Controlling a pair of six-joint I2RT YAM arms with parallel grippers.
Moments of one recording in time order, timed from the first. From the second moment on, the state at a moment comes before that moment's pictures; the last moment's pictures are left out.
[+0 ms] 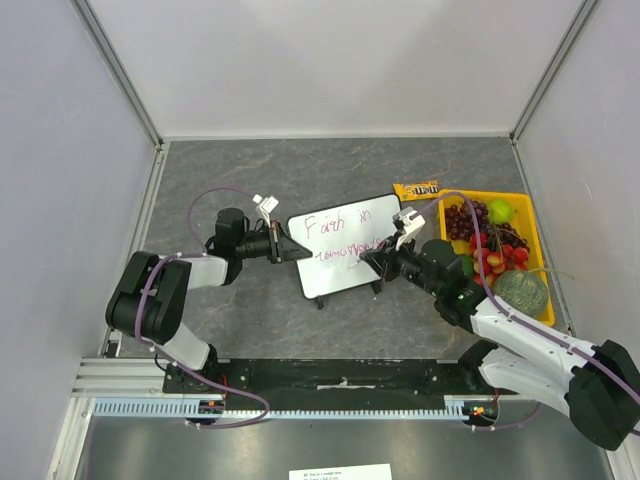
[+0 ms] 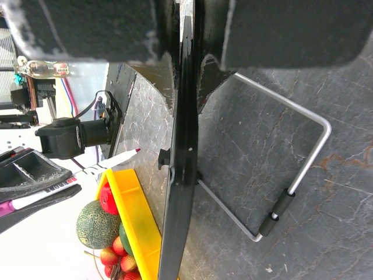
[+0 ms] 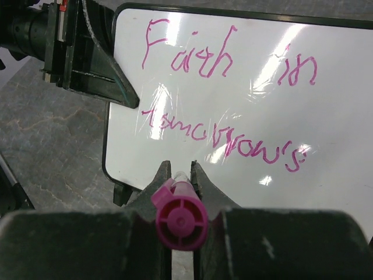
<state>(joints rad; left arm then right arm) -0.26 1.59 0.55 0.63 0.95 -0.59 0.67 0.96 0.45 0.28 -0.12 0.29</state>
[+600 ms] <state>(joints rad) -0.21 1.52 0.54 0.54 0.91 -0.56 0.88 1.10 0.46 0.52 0.11 0.27</state>
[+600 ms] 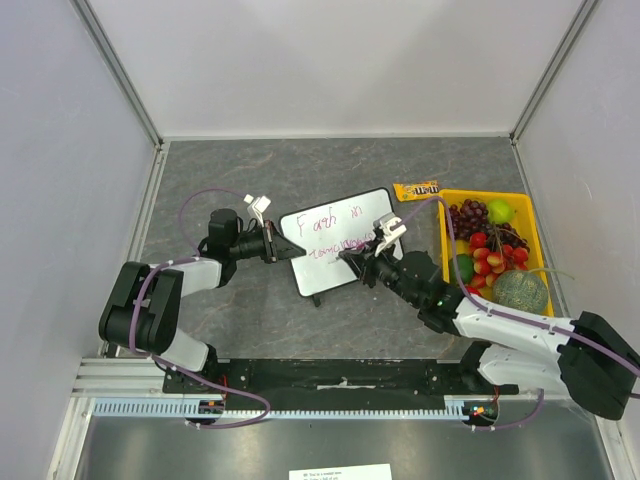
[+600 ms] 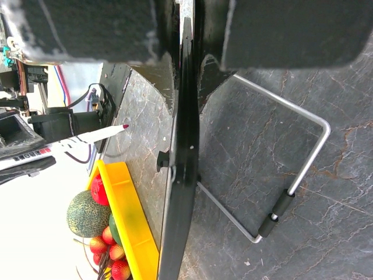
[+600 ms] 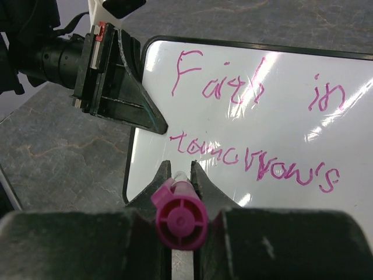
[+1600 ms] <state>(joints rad) -0.20 1.53 0.54 0.54 0.92 -0.56 0.95 1.29 0.51 0.63 0.20 0.28</state>
